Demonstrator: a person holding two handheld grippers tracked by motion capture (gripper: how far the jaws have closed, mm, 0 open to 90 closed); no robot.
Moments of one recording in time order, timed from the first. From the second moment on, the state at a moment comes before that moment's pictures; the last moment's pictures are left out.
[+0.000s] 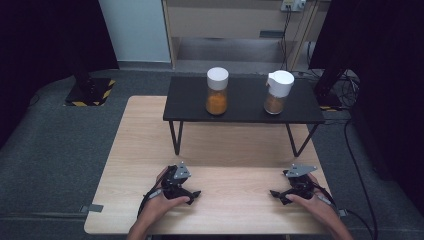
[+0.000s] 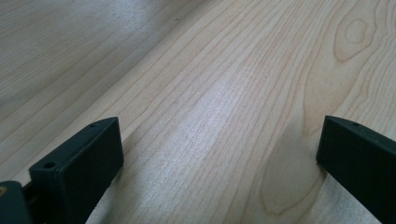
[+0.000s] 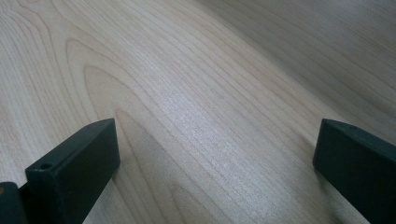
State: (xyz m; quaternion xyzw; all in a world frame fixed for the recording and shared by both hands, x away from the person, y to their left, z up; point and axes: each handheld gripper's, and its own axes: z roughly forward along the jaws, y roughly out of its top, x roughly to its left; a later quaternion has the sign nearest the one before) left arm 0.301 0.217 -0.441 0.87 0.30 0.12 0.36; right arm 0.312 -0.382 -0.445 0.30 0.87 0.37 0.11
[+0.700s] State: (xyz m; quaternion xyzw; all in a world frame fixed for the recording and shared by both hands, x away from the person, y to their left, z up) left arm 0.303 0.216 -0.441 0.88 0.30 0.11 0.36; right arm 0.311 -0.382 -0.445 0.29 0.87 0.37 0.11
